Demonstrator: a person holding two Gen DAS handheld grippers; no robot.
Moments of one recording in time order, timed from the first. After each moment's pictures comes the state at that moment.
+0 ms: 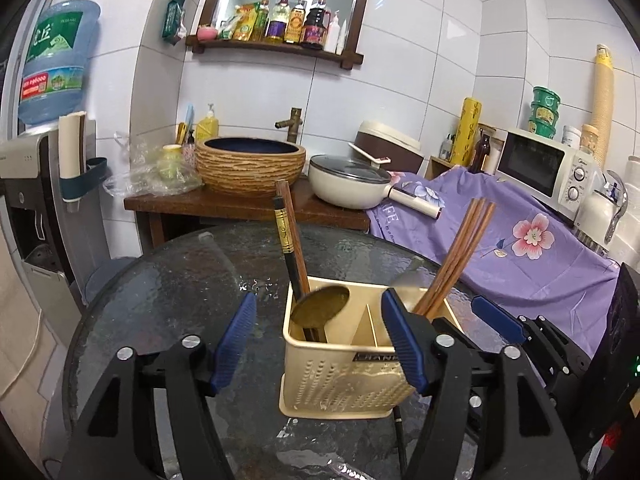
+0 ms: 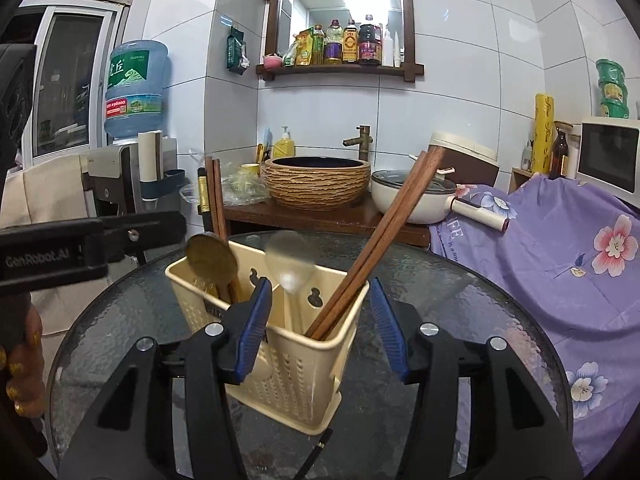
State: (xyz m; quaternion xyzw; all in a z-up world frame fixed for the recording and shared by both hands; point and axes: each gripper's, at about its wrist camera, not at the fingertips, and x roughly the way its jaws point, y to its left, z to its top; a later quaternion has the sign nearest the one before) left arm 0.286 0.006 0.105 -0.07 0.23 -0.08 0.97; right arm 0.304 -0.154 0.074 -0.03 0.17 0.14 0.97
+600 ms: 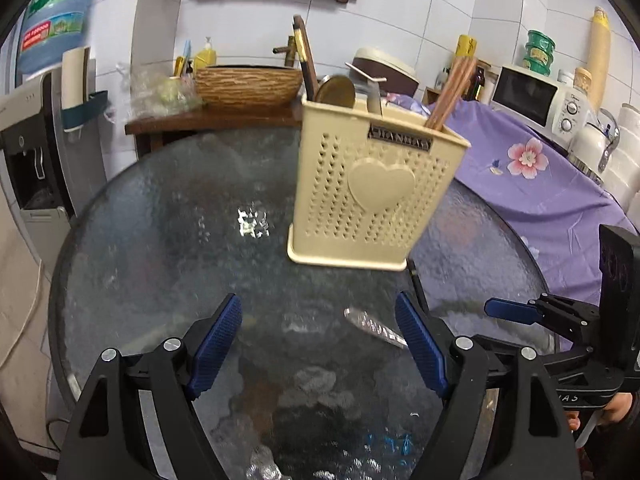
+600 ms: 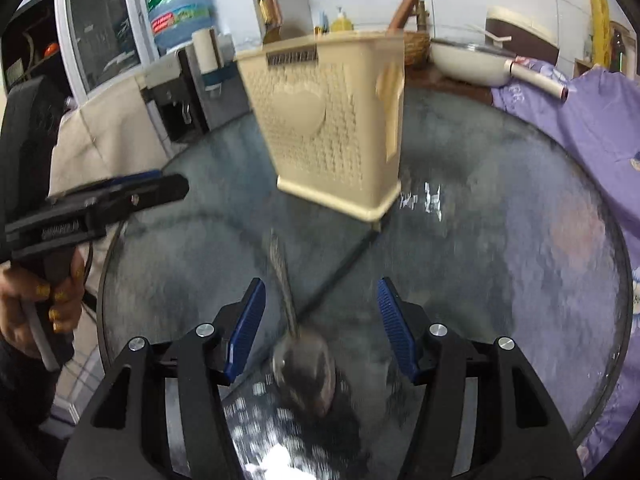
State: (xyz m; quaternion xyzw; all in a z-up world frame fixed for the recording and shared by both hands) left arm 0.221 0.010 0.006 -0.05 0.34 -0.10 0.93; right arm 0.236 -0.194 -0.023 -0.02 0.39 0.26 0.88
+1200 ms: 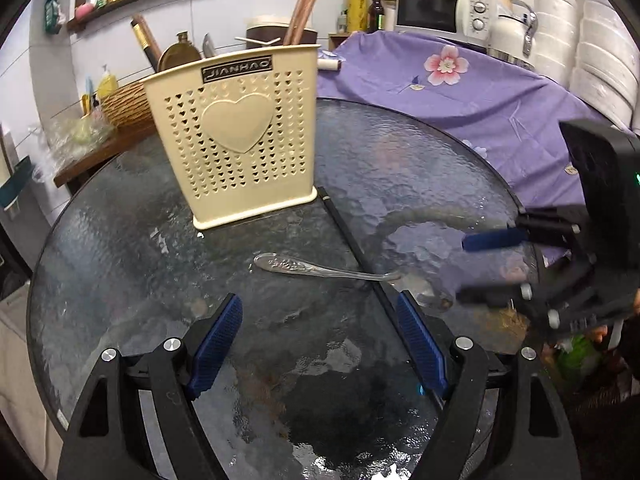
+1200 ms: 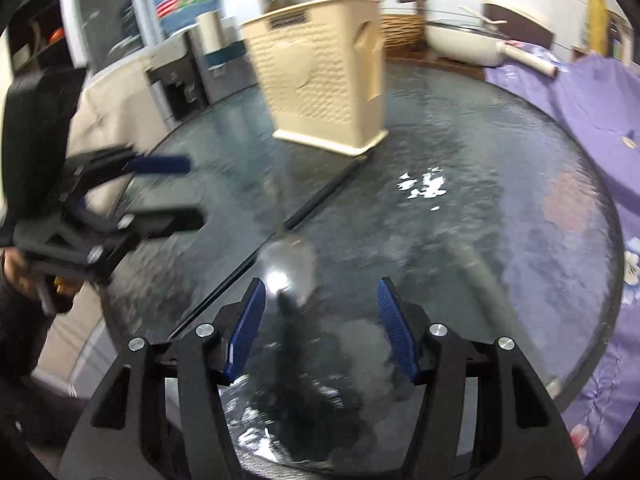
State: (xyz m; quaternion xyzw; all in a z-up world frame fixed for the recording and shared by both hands) left arm 0.197 -0.047 -0.022 0.09 0.36 -0.22 0.90; right arm 0.194 -0.219 -0.041 -0.04 0.41 0.27 0.87
